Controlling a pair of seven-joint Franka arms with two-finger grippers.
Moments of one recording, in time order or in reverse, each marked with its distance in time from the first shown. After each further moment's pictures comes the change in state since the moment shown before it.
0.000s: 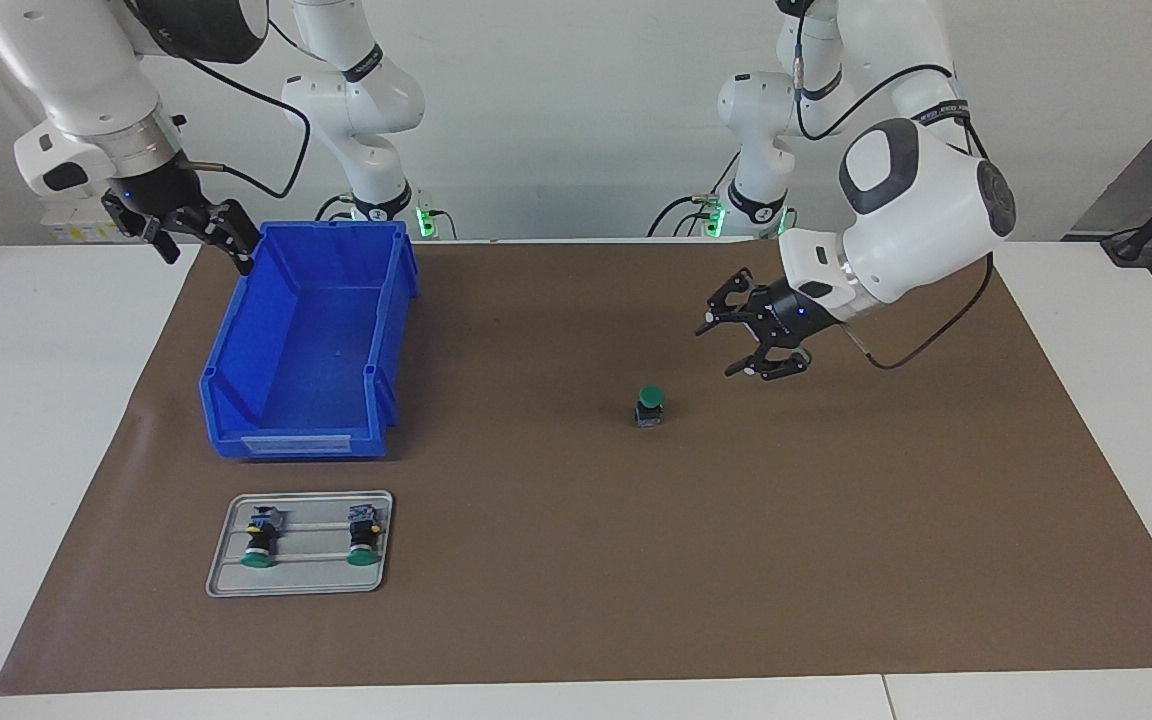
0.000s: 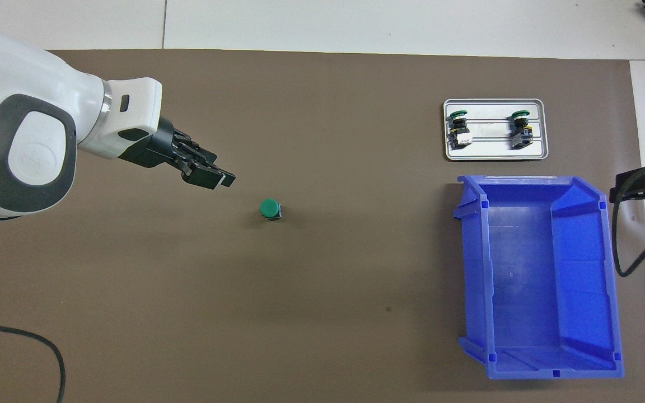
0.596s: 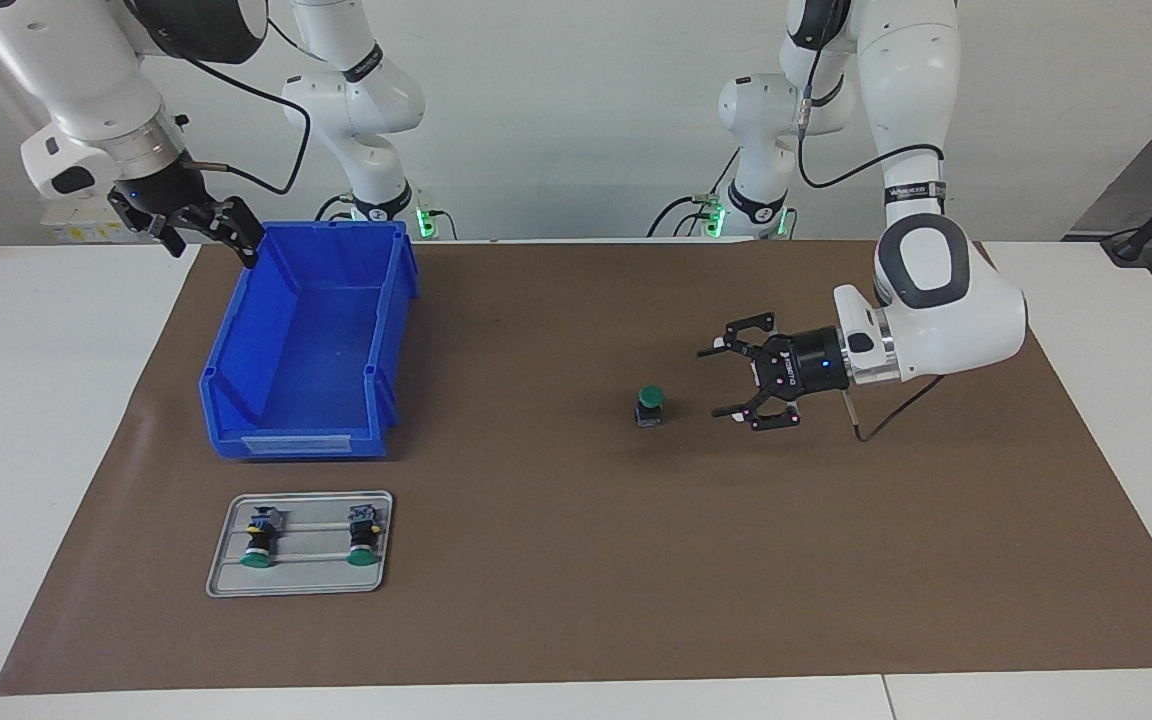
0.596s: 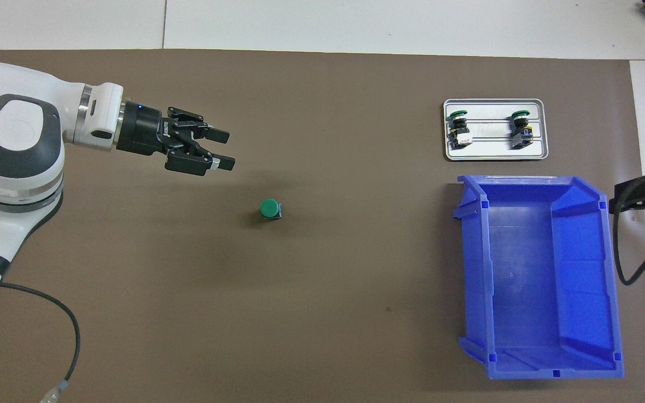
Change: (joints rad) left arm 0.127 0.128 0.007 -0.013 -0.475 -0.016 0.552; right arm -0.002 0.000 0.000 0.000 0.000 -0.055 0.000
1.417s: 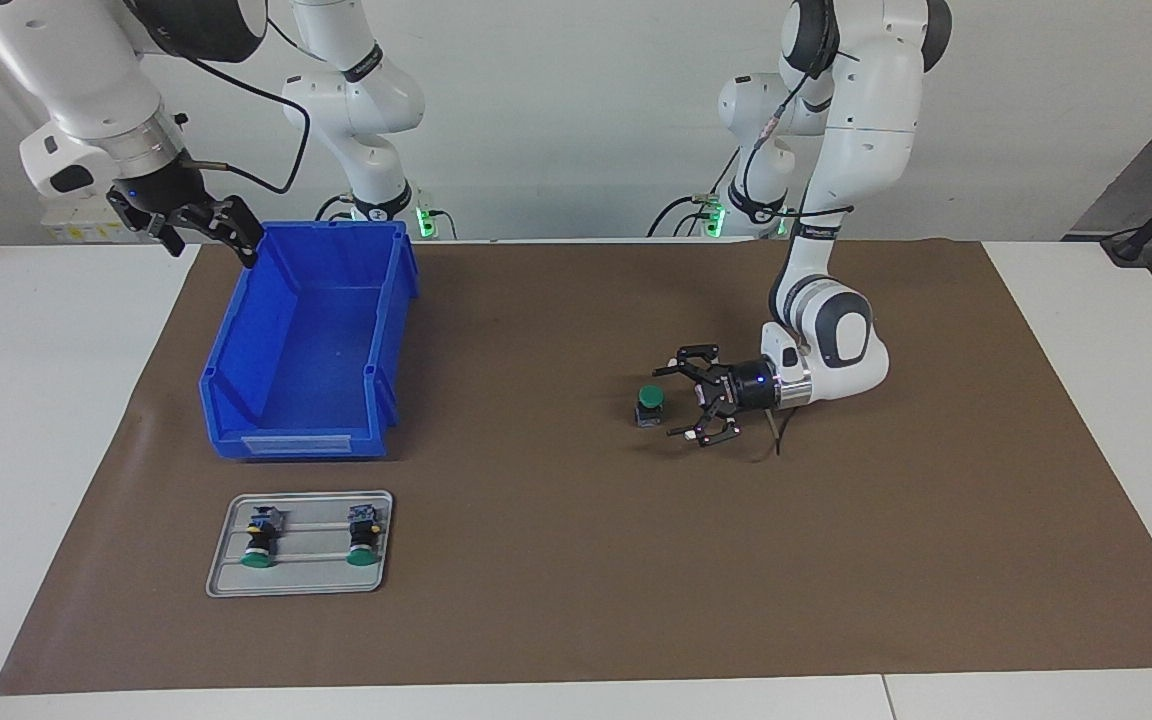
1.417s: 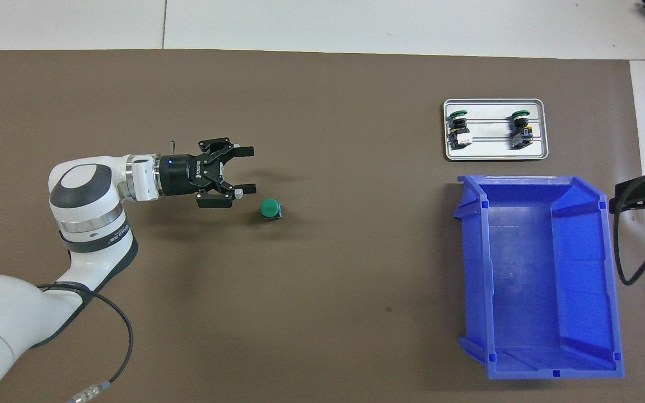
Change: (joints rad) left arm 0.002 0.097 0.009 -0.301 -0.595 -0.003 0.736; right arm 0.000 0.000 0.000 0.002 0.000 0.000 0.000
